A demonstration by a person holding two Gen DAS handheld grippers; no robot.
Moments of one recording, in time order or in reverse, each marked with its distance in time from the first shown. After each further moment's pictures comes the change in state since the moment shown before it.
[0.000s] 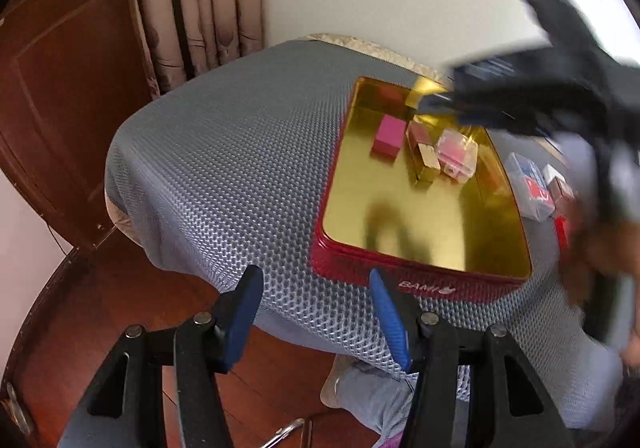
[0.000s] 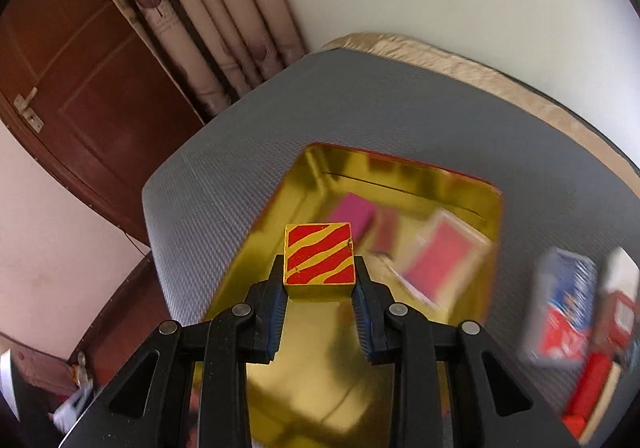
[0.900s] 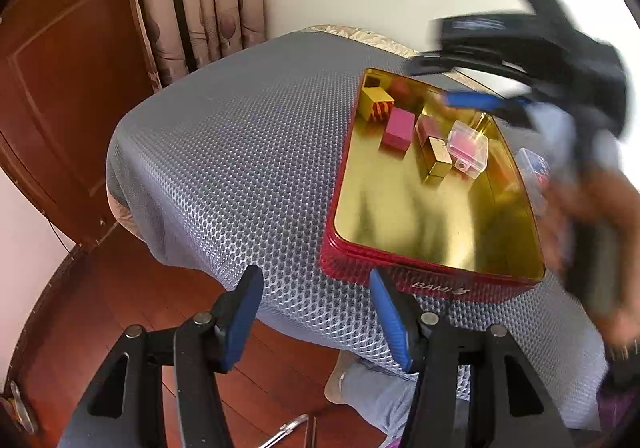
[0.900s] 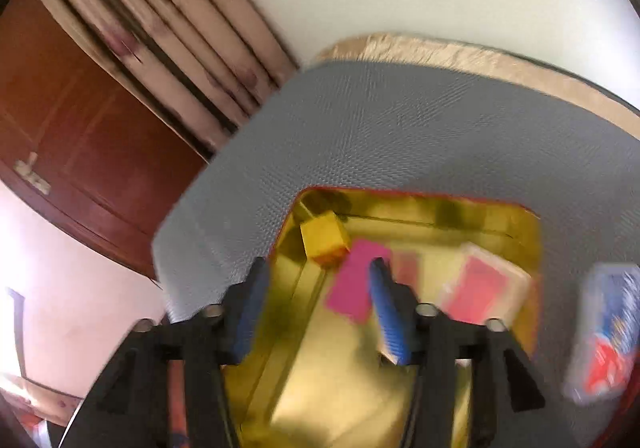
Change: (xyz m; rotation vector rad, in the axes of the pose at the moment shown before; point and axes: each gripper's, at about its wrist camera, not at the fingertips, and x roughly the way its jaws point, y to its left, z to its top) left arm 0.006 0.002 0.002 0.003 0.023 0.018; right arm -0.012 -0.032 -0.001 0.171 -0.093 0.103
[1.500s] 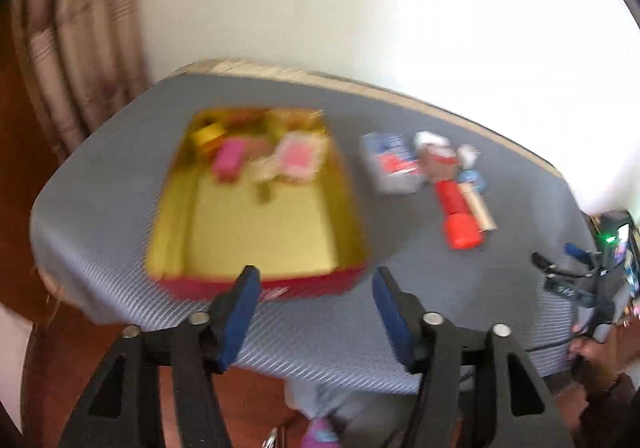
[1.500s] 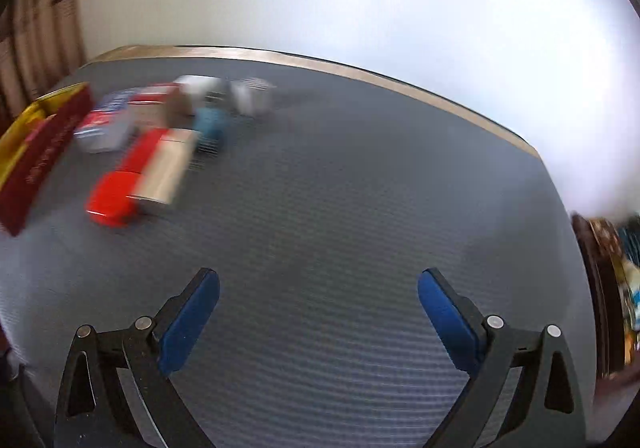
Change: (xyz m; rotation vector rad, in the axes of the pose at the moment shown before) left arm -0.049 -0.108 0.005 0.296 -0.046 -0.298; right arm -0.227 -0.220 -0.217 0.054 -0.123 -0.788
